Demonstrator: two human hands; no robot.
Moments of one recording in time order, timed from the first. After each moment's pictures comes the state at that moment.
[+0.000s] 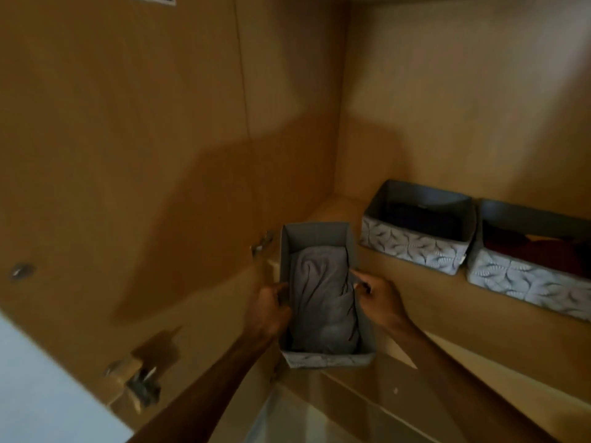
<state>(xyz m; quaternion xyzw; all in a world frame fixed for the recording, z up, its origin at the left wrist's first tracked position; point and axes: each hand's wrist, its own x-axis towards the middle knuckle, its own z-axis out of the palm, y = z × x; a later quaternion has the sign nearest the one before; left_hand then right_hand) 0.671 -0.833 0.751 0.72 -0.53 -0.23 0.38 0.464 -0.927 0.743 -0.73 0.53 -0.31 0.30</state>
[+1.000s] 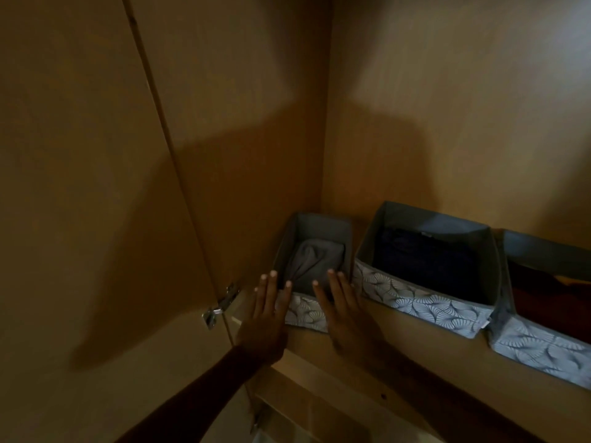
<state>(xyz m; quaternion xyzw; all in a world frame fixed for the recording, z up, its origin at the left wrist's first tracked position) 0.701 -1.047 0.675 0.68 -0.72 0.09 0.11 0.500 -1.106 0.702 -0.91 0.42 -0.08 -0.03</state>
